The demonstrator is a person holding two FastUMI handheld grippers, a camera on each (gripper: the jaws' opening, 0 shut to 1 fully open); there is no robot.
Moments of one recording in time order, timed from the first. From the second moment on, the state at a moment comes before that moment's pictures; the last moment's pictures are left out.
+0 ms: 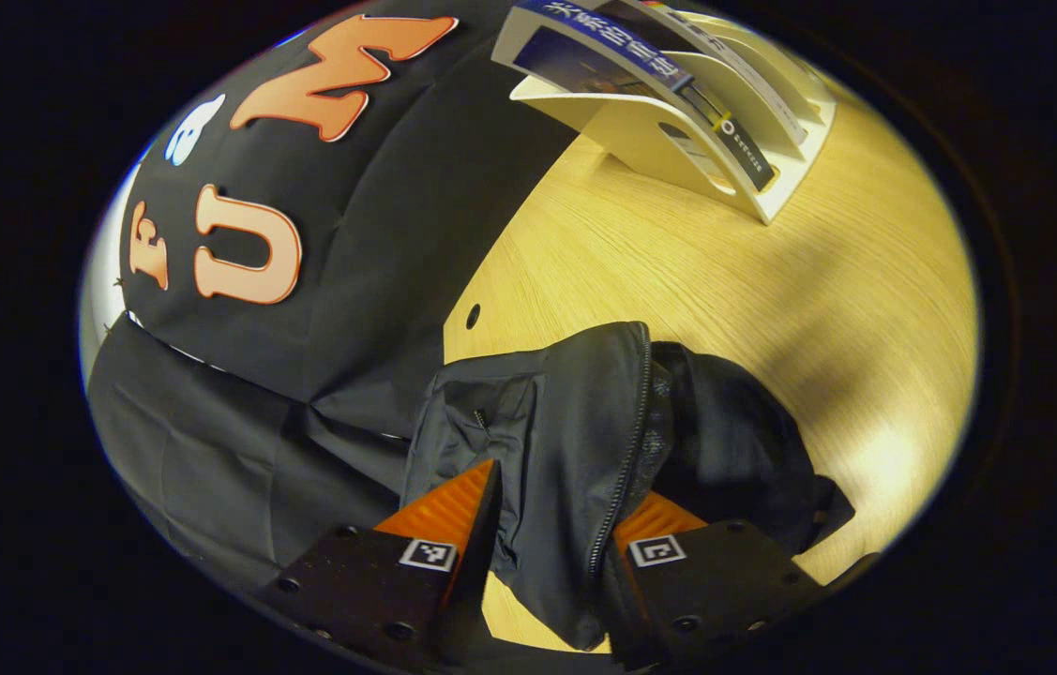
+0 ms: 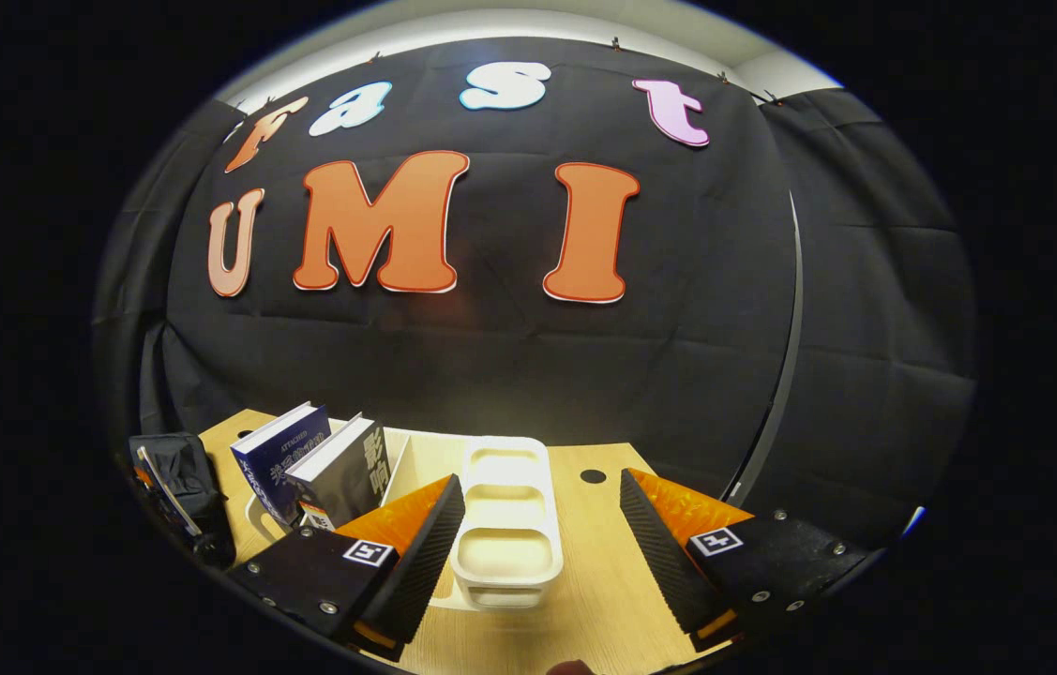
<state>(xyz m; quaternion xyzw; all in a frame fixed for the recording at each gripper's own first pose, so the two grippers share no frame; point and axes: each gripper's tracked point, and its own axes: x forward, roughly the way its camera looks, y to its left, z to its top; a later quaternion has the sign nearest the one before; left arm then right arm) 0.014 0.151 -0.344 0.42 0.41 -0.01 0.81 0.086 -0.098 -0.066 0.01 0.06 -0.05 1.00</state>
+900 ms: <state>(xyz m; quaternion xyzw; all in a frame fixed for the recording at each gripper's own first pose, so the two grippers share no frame) 0.040 0.178 -0.281 0.32 0.51 -0.21 0.77 0.080 0.019 -0.028 -0.03 0.11 0.02 0.99</state>
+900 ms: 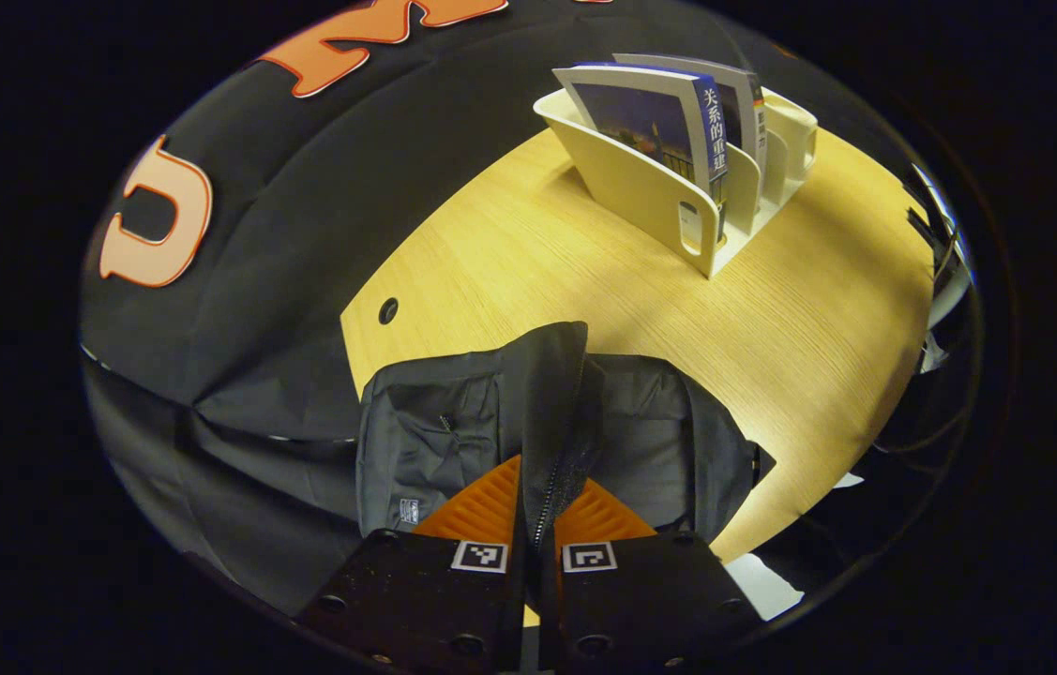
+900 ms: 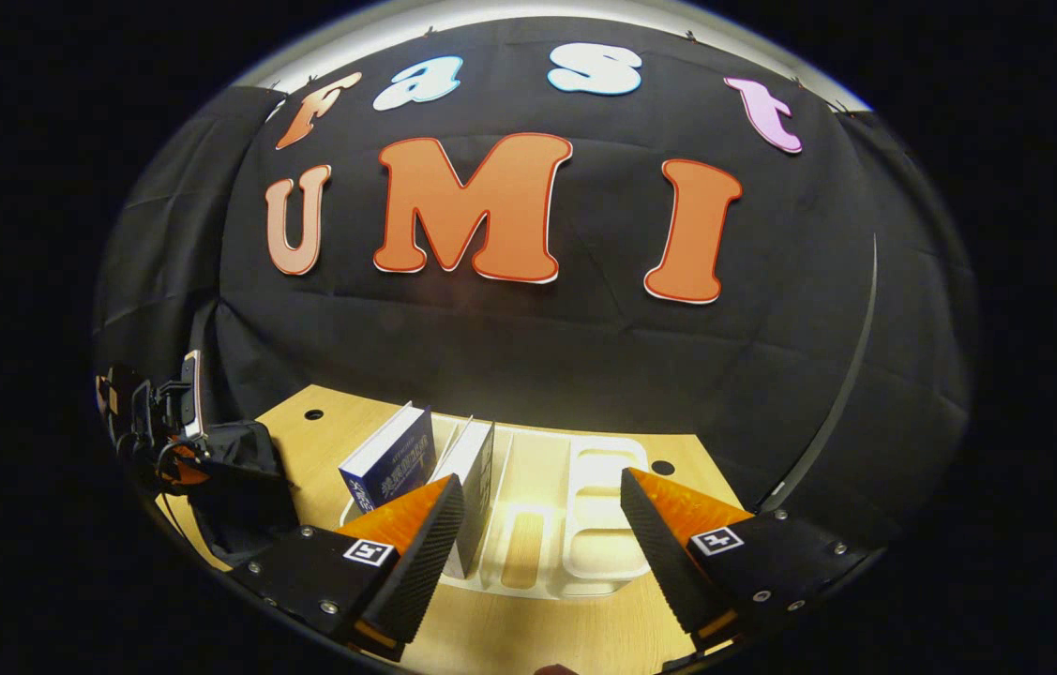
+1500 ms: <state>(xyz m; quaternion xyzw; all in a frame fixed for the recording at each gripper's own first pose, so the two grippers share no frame) 0.080 0.224 -0.253 0.25 0.49 -0.38 0.75 0.091 0.134 -0.021 -0.05 0.21 0.00 0.98</state>
